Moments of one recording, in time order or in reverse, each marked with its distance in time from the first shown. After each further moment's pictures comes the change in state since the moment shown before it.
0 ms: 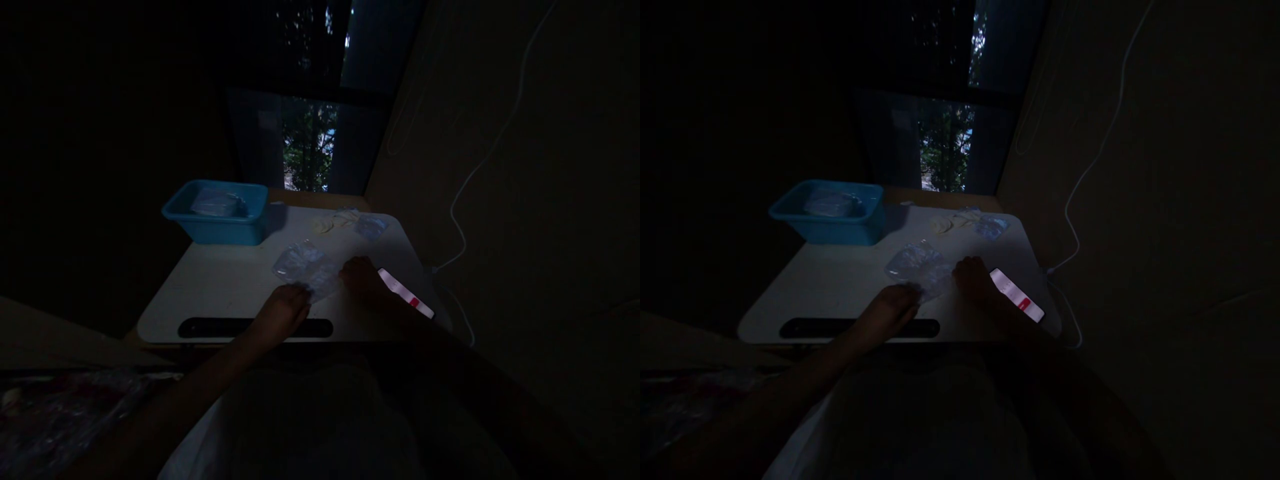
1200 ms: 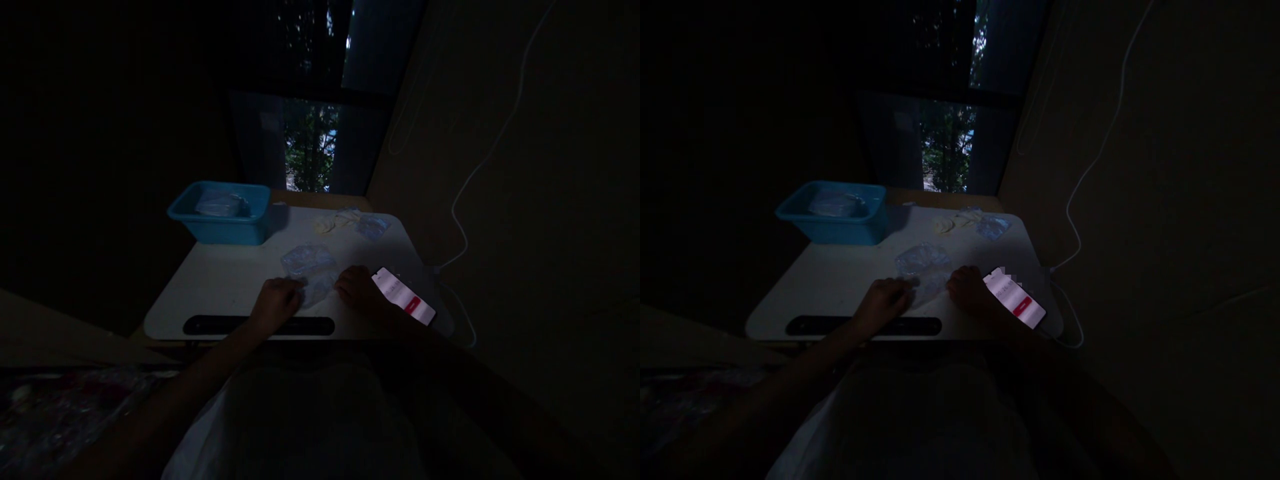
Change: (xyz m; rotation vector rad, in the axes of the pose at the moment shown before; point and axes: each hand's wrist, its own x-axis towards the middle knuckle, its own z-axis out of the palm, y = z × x) left_hand 0.004 -0.014 -0.007 -0.098 0.088 -0.243; right_hand -0.015 -0.021 0.004 0.222 0.107 -0.029
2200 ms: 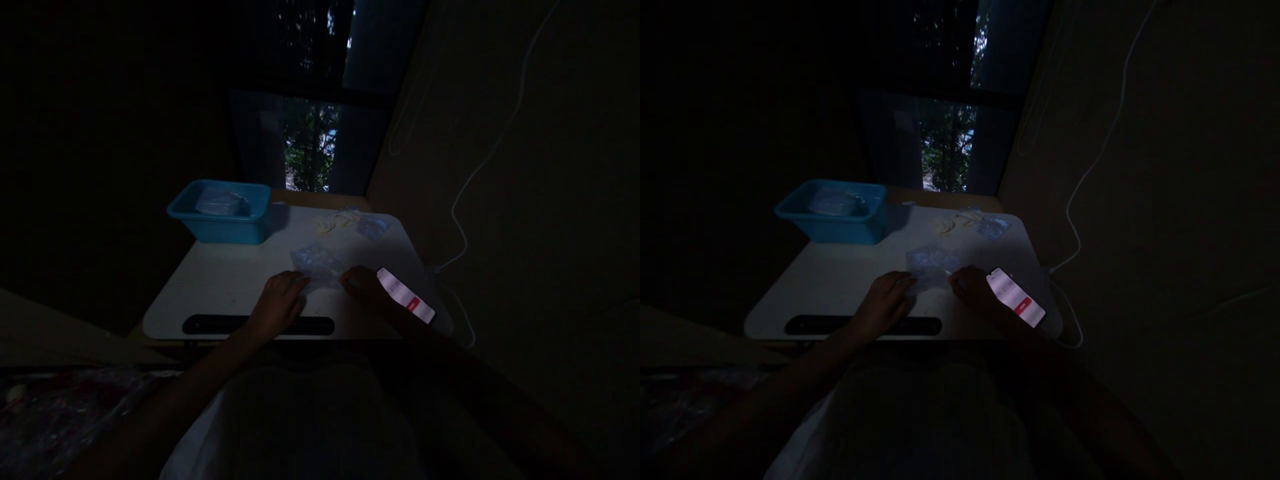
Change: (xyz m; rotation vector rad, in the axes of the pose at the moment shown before) left_hand -0.008 0.002 0.001 0.101 0.063 0.240; right_hand -0.004 0.005 -0.002 0.403 0.243 0.188
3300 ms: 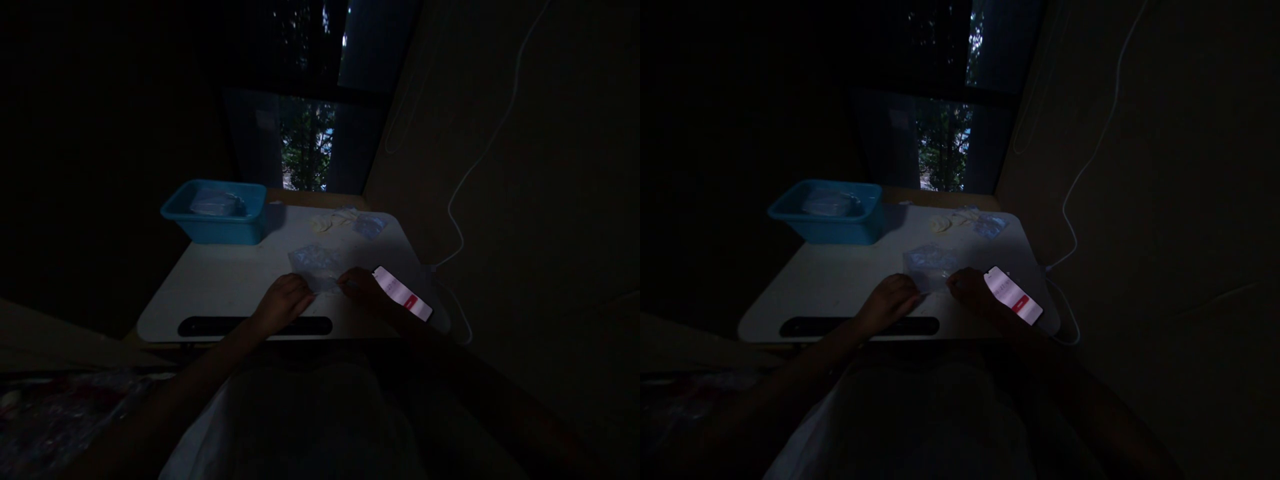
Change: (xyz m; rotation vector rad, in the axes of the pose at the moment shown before) left_hand 0.017 0.001 0.002 -0.117 0.002 0.130; right_hand -0.002 0.001 -0.002 0.016 -0.078 0.043
